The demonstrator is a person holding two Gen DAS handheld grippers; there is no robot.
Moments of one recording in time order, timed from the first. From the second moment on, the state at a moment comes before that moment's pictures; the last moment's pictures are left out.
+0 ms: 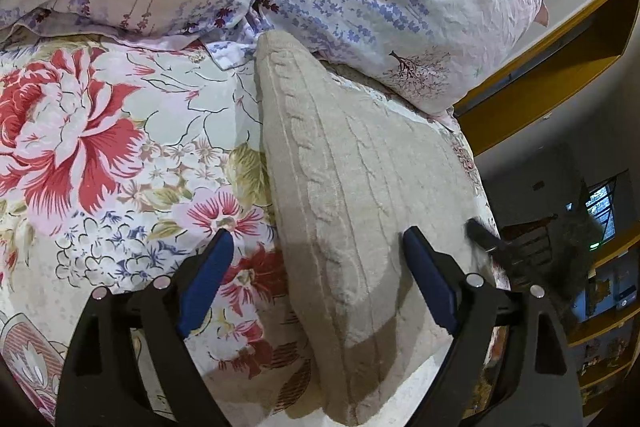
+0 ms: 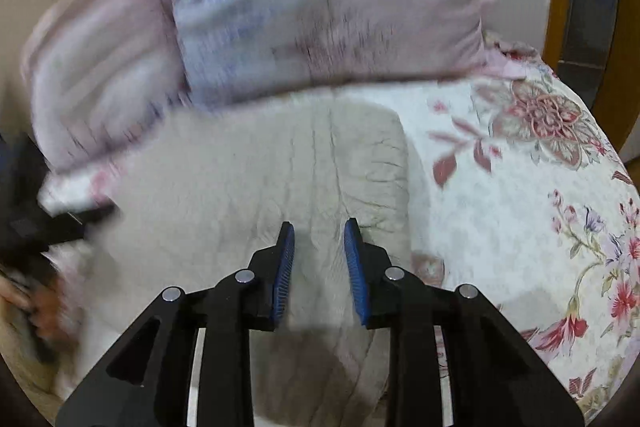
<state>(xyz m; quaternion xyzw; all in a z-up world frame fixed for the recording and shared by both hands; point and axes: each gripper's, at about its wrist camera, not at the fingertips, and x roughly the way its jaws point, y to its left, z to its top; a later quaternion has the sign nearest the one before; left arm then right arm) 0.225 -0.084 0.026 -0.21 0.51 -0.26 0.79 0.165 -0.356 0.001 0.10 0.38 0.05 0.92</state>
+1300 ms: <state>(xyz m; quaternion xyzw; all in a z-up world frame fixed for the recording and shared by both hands) 0.244 -0.112 0.013 -0.20 0.52 -0.29 0.78 0.186 -0.439 -0.024 0.37 0.41 0.10 0.83</state>
